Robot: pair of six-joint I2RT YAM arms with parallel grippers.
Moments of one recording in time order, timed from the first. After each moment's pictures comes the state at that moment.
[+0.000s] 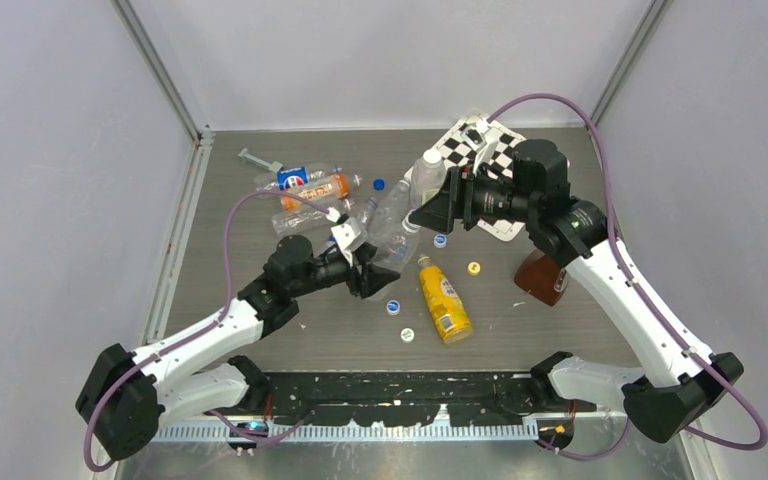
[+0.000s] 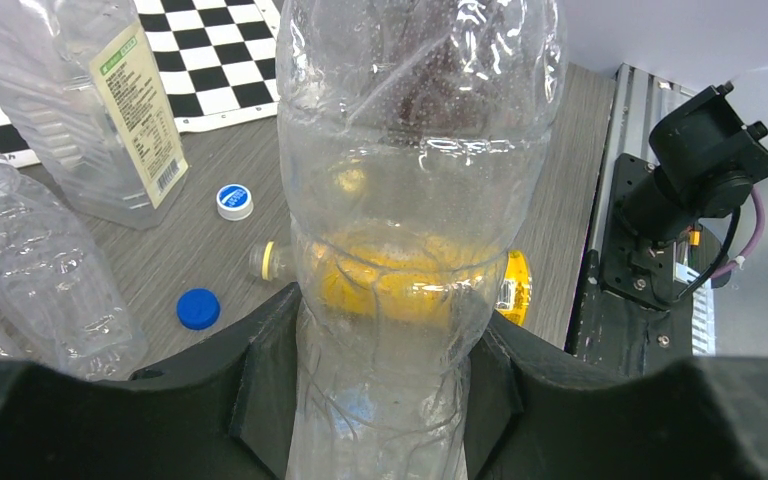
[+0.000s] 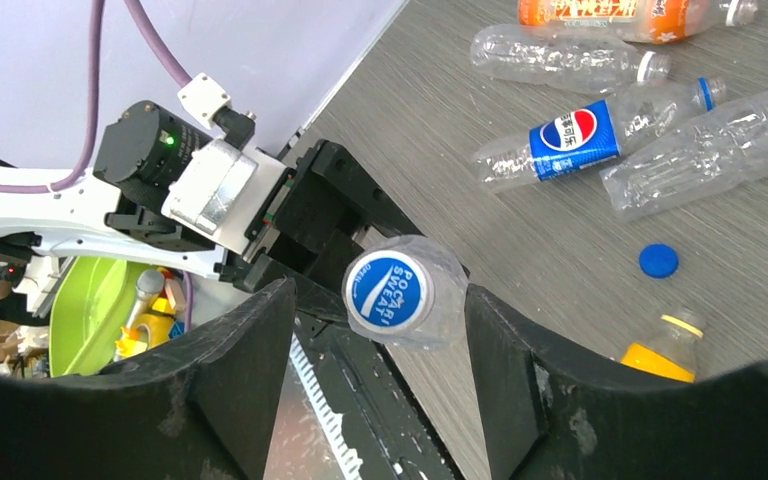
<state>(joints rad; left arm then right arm) -0.73 1.02 0.56 0.36 0.44 -0.11 0.50 1.15 1.32 -0.50 -0.60 0.43</state>
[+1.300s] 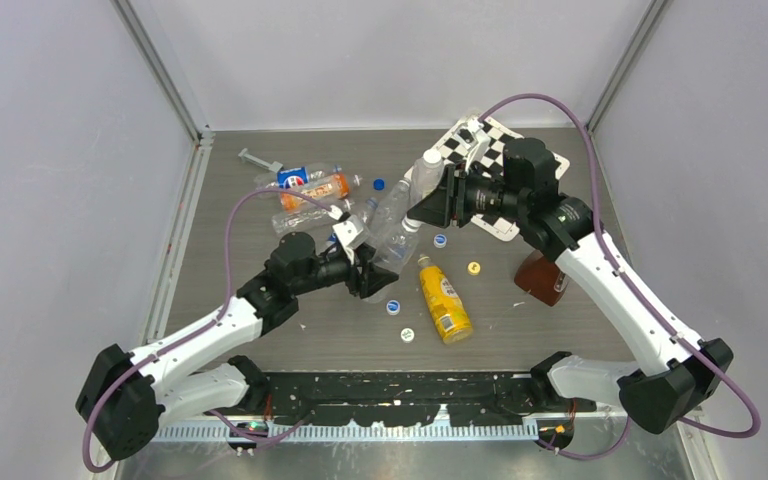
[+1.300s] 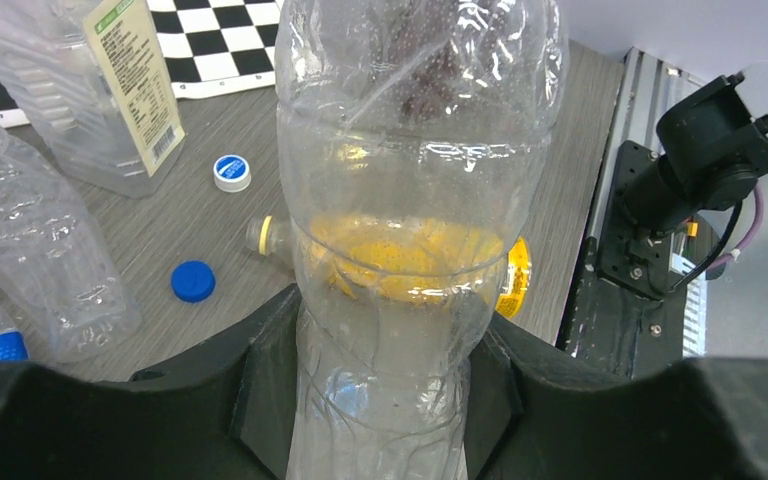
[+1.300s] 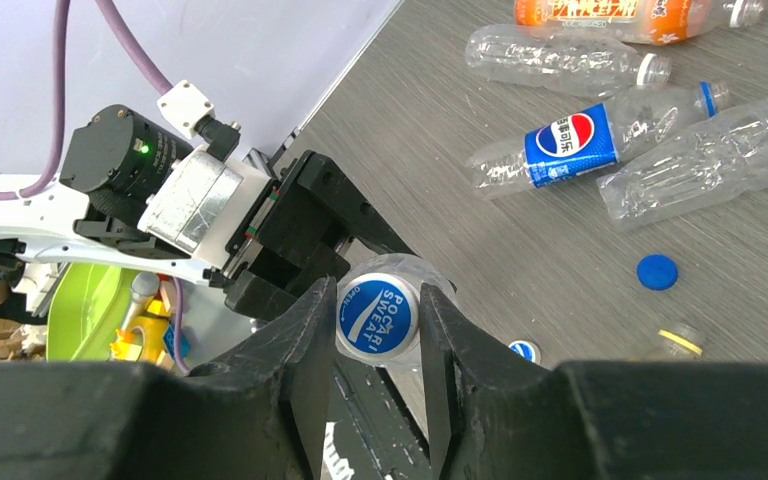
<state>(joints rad) -0.73 1.02 0.59 0.28 0.44 -0.13 0.51 1.20 1.28 -0.42 -0.62 0.43</state>
